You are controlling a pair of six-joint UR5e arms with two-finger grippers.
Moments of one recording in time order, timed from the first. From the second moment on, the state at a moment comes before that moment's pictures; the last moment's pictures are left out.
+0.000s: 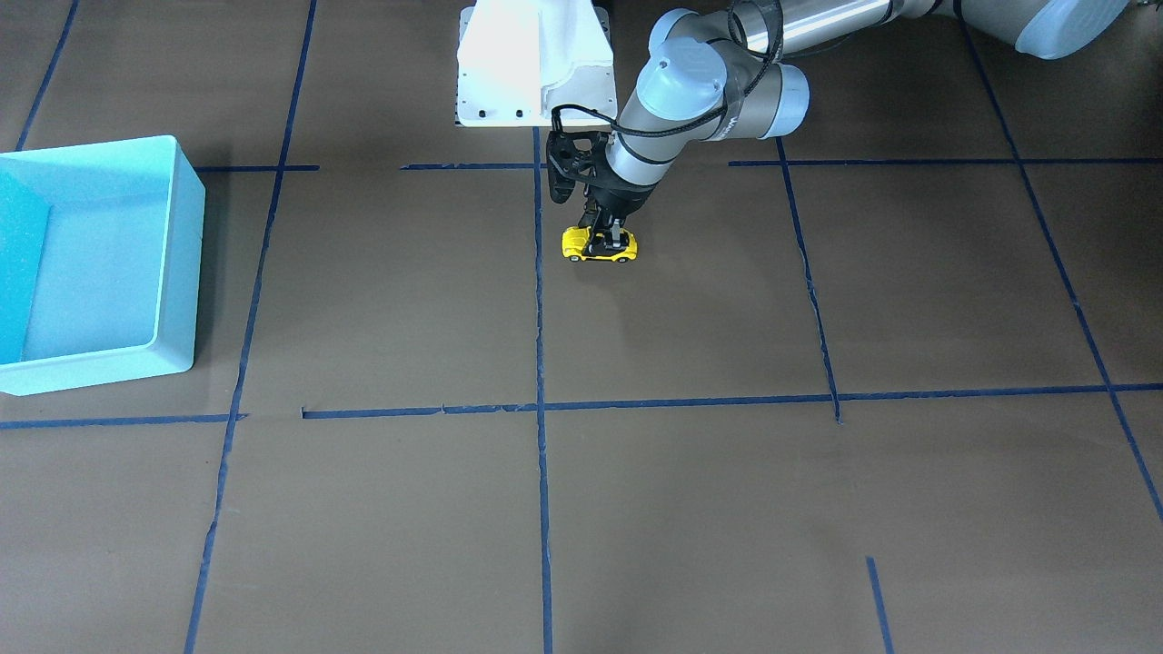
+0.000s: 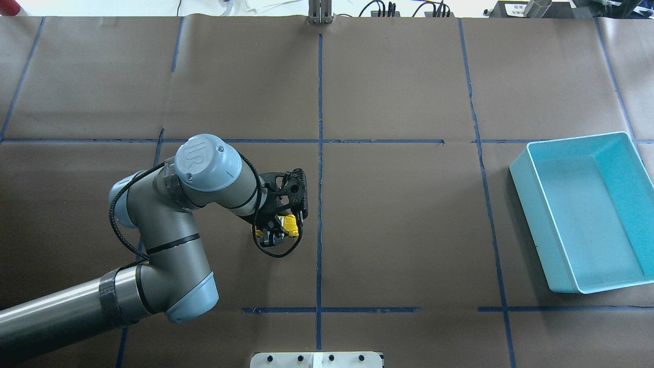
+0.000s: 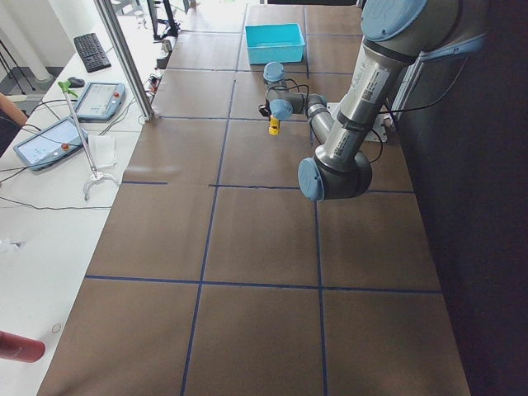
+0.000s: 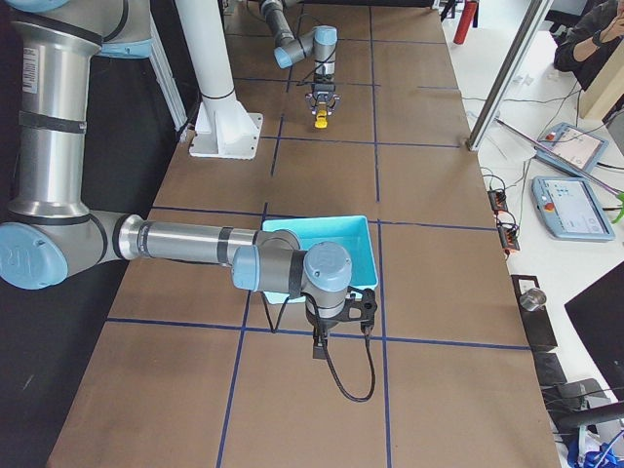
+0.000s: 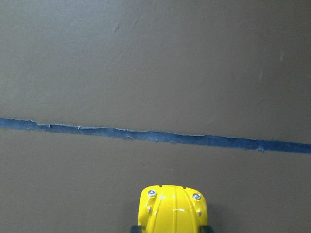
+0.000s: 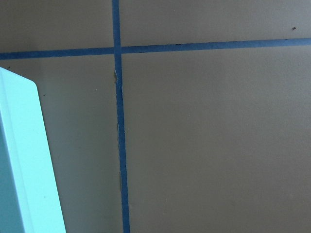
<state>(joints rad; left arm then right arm) -0.47 -2.16 -1.65 -2.00 -1.98 0.18 1.62 -1.72 1.69 -1.58 2.32 0.00</state>
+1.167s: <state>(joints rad) -0.45 -2.15 -1.54 -2.23 -1.99 0.17 1.62 -1.72 1.69 -1.58 2.32 0.00</state>
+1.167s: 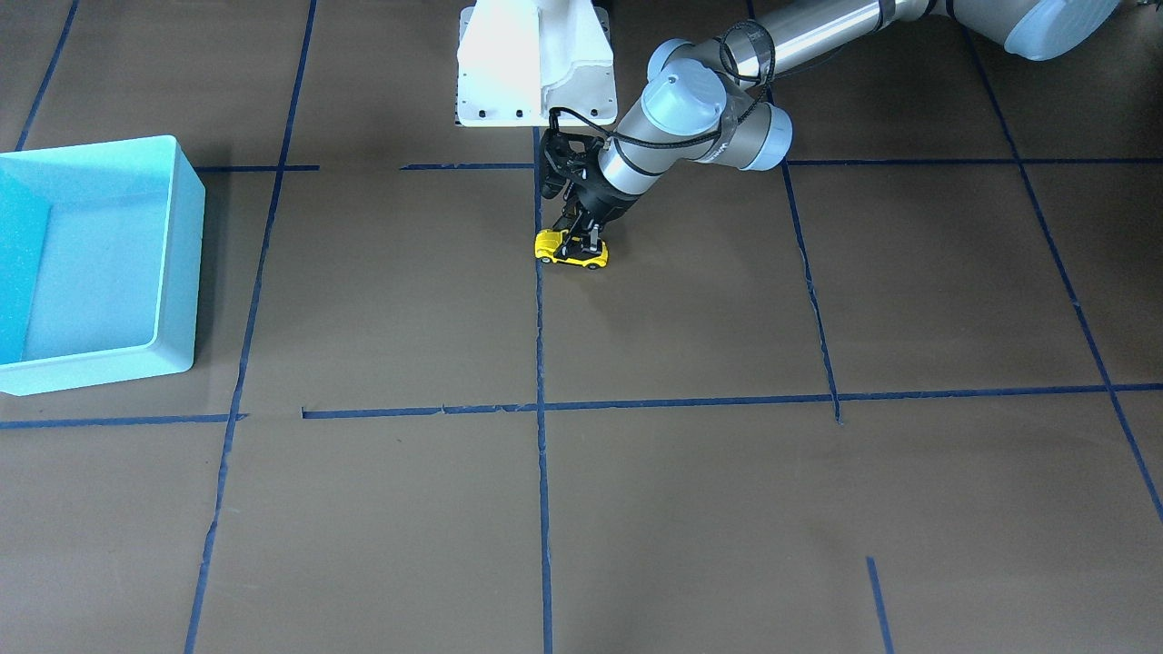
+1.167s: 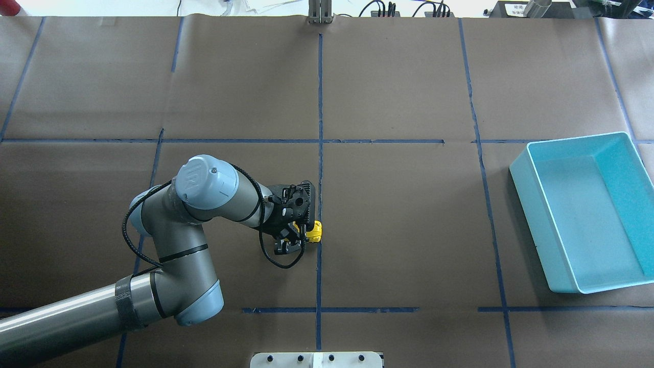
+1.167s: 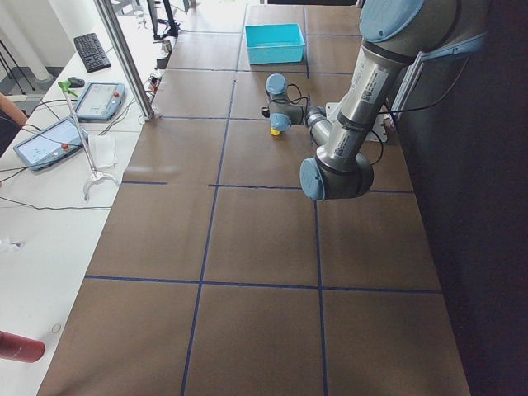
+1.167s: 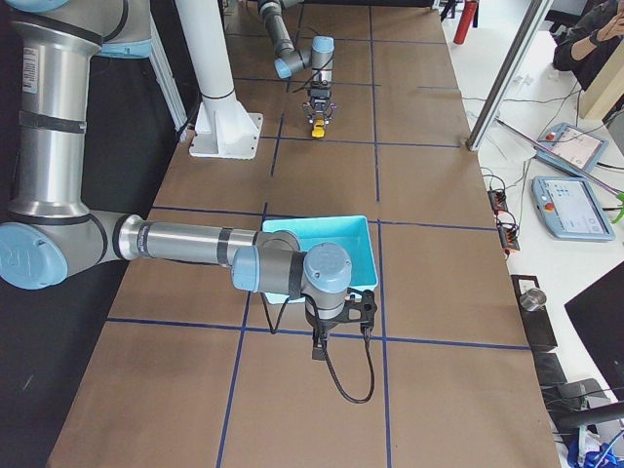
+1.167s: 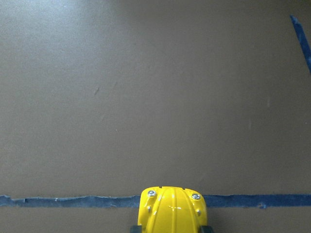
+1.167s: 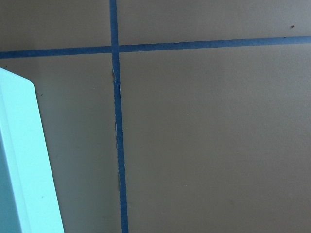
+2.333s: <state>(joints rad) -0.46 -2.01 -1.60 -2.35 -2.00 0.17 1.62 -1.72 1.69 -1.58 2.32 0.00</state>
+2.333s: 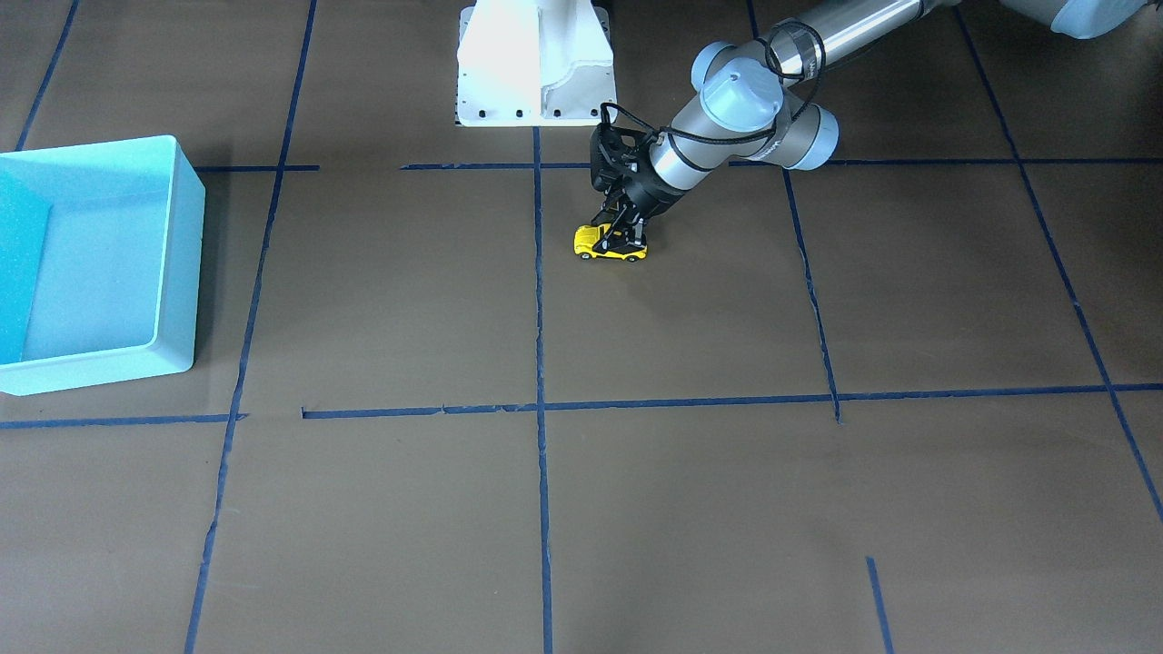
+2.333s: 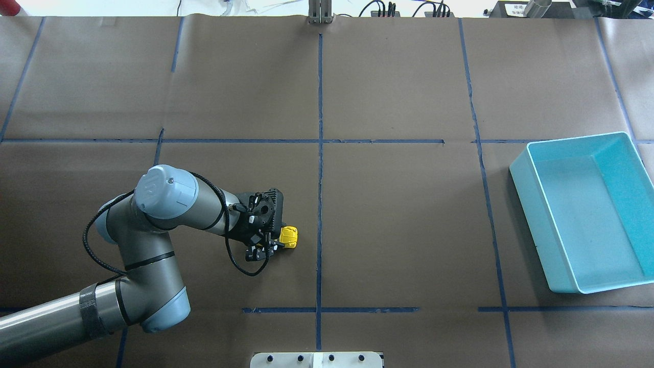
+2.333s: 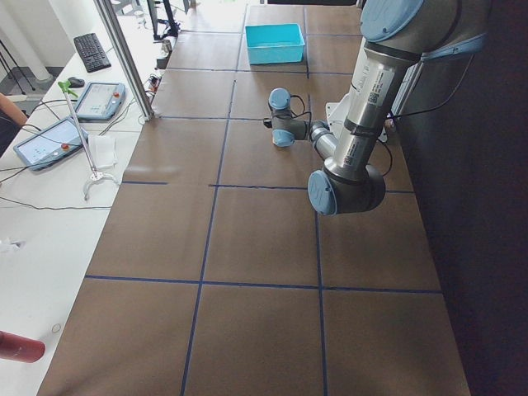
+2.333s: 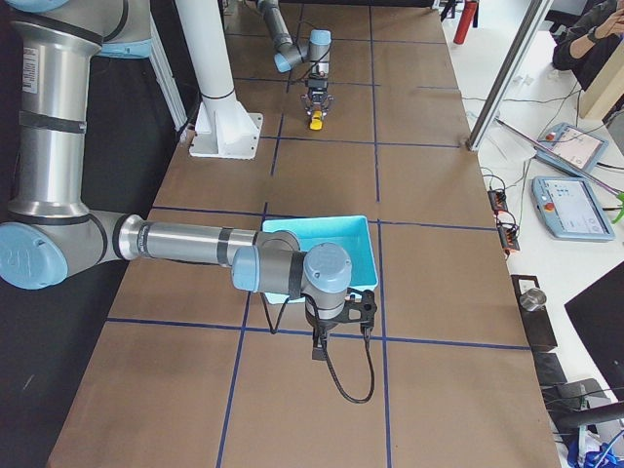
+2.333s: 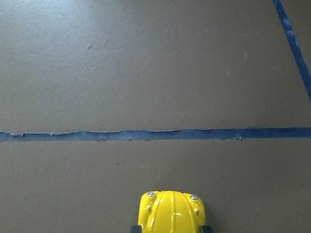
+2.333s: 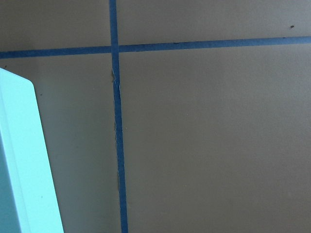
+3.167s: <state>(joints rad) -0.46 -1.96 -1.59 -2.43 -1.99 0.17 1.62 -1.72 1.69 -1.58 2.32 0.00</state>
